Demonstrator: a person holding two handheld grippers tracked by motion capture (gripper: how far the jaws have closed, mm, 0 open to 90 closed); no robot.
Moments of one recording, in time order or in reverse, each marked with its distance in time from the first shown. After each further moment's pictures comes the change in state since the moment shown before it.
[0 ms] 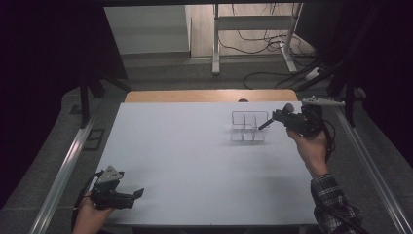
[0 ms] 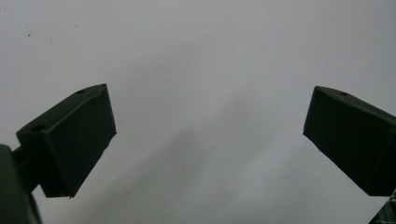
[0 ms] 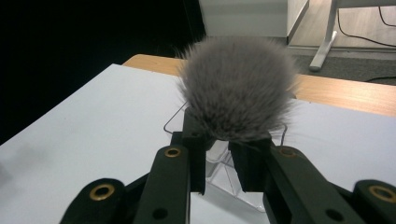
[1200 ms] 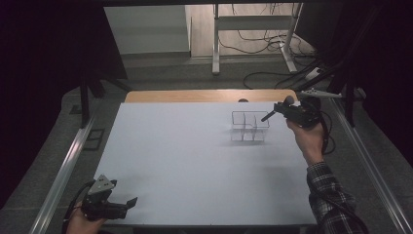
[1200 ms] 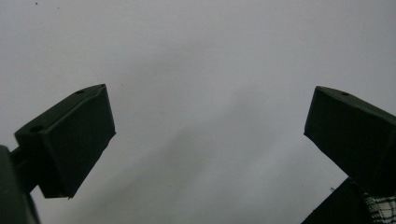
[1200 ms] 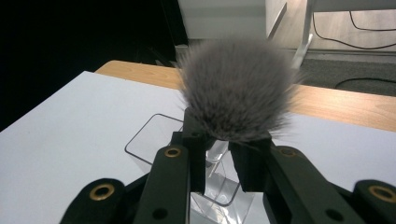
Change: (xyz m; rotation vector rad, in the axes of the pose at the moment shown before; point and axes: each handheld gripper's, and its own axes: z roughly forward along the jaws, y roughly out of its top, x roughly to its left) left arm -0.006 -0.022 -0.018 0.012 0.008 -0.012; right arm -0.022 0.012 0.020 -0.008 -0.074 0.004
